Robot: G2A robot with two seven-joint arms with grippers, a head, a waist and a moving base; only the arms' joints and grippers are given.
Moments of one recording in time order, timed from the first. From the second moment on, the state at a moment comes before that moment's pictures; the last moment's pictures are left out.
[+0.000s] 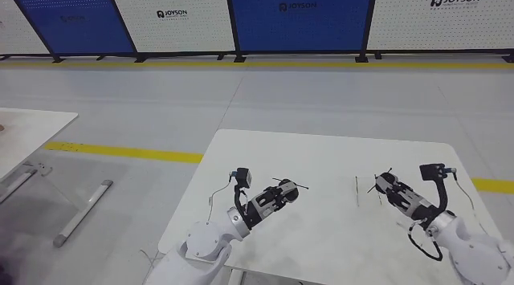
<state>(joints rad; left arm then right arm) 1.54 -1.19 -1.23 -1.75 -0.32 -0.18 -0.43 -1.38 -1.04 1.36 -1.64 -0.41 -0.34 0.50</state>
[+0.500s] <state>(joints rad) 1.54 -1.19 -1.23 -1.75 -0.32 -0.18 -0.43 -1.38 -1.04 1.36 -1.64 -0.41 -0.34 0.50</state>
